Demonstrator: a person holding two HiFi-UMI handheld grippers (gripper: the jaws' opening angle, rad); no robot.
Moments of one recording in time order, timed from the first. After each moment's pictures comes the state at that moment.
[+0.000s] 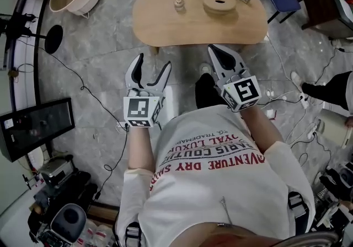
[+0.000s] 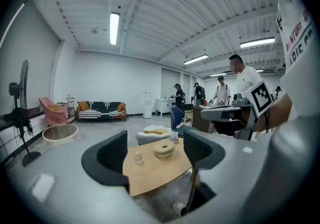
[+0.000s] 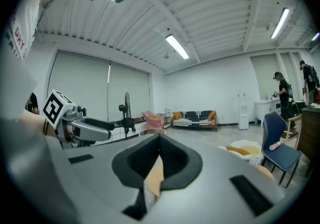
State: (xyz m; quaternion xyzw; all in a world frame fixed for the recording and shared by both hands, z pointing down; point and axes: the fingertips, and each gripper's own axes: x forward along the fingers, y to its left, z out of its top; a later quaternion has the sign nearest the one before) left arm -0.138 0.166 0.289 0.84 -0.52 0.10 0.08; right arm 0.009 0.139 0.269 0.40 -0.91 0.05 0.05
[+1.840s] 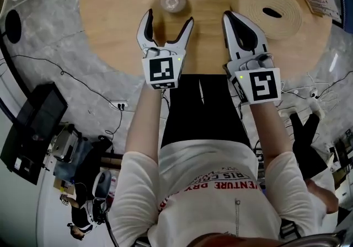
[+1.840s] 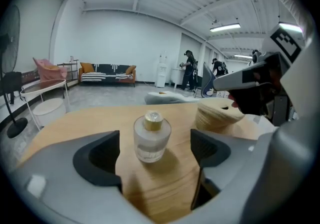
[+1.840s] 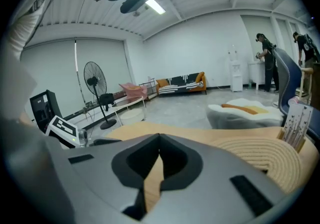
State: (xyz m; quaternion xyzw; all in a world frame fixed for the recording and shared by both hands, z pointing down) left arm -0.083 -0.261 0.747 0.78 -0.55 0.20 0.21; right arm 0.026 -0.287 0.656 0.42 -0.87 0.20 0.17
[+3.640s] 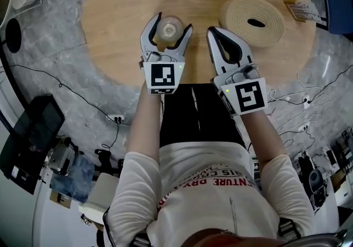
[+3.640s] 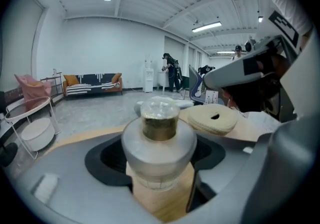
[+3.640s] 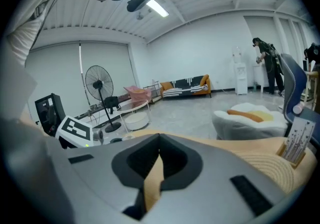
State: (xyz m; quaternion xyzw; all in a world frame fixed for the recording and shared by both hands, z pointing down) left arm -0.060 -0.292 0.702 0.83 -0.49 0.21 0.14; right arm 0.005 -0.285 0.615 0.40 -0.88 0.19 0.16
